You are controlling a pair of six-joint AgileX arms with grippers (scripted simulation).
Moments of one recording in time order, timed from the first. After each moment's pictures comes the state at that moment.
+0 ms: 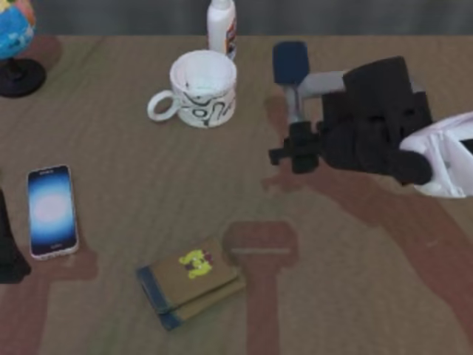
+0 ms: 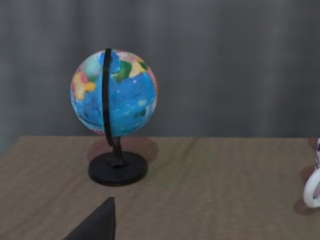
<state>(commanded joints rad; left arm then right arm) 0.00 0.00 0.00 0.00 0.00 0.00 0.50 1.89 1.01 0.18 -0.10 0.27</state>
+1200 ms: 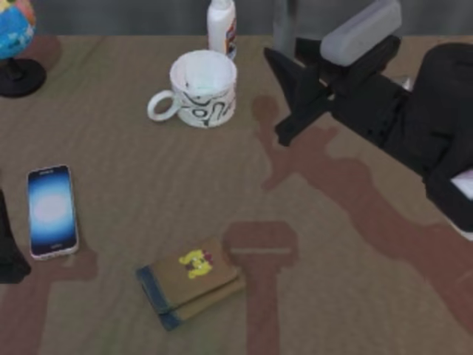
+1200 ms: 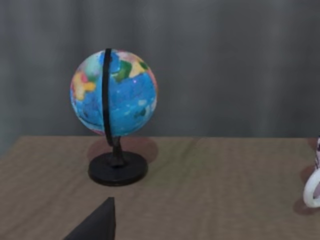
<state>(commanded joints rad) 0.00 0.00 0.00 0.00 0.00 0.00 0.55 1.64 0.78 0.87 -0.22 0.02</state>
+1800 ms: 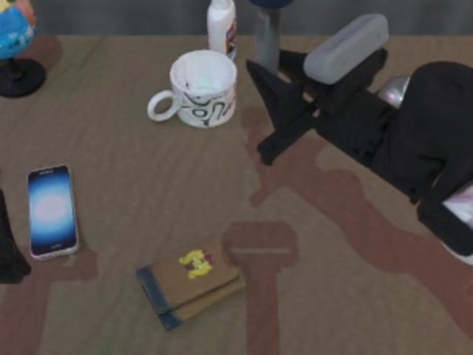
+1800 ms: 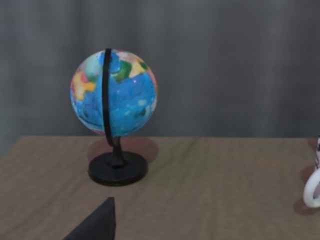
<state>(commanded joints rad) 0.00 0.00 0.00 0.00 0.00 0.00 0.63 1.61 0.75 0.89 -0.15 0.02</state>
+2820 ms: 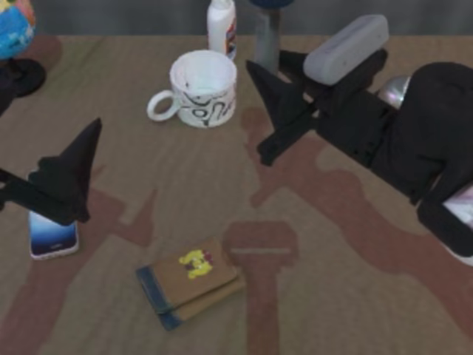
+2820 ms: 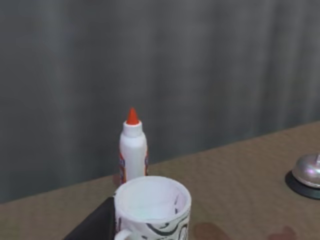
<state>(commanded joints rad) -0.21 0.63 0.36 0.24 0.30 0.01 0.63 1.60 0.75 0.89 -0.15 0.02</state>
